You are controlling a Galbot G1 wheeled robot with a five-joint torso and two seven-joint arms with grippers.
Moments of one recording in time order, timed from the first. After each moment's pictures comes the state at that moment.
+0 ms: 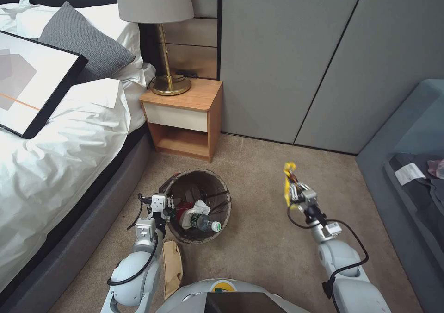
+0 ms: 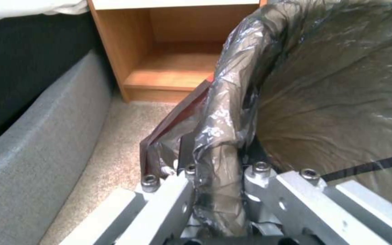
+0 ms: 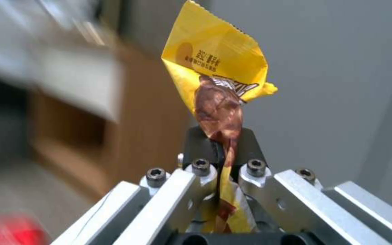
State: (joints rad) left arm 1.65 -1.49 -0.46 -2.19 0.00 0.34 -0.06; right arm -1.43 1.31 0.65 1.76 0.21 0.50 -0.38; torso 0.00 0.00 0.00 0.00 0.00
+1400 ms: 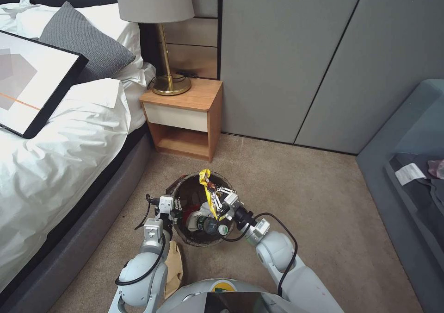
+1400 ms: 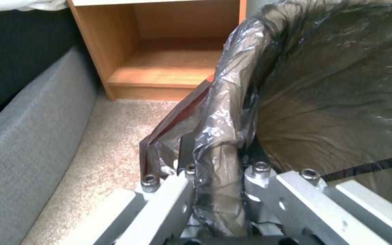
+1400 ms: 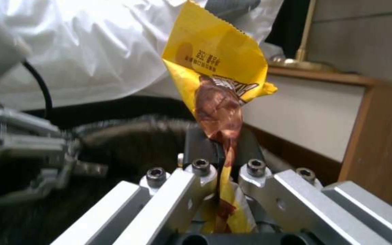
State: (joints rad) left arm 1.65 -1.50 -0.42 -2.18 0.03 0.35 -0.05; right arm -1.32 1.32 0.14 1.79 0.08 0.35 -0.38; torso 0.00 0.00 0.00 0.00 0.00
